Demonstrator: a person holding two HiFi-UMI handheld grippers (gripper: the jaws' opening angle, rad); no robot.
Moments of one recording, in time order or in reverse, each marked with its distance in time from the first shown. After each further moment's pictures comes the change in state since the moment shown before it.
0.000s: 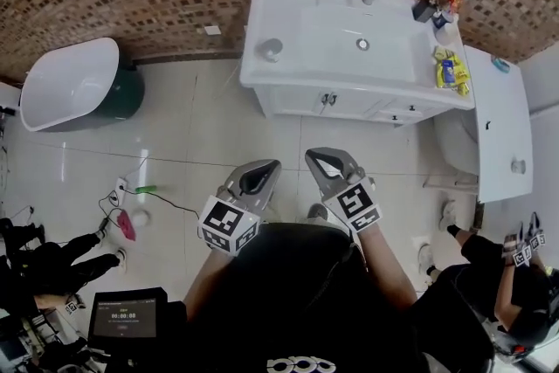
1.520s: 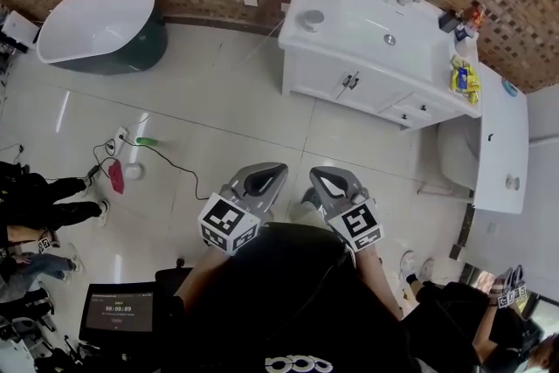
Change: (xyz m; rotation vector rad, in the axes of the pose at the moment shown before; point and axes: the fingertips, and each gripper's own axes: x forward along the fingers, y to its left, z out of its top) left arm -0.137 -0.078 -0.057 -0.080 -0.075 0.046; right arm -0.070 0.172 -0.023 0.001 0.022 0.131
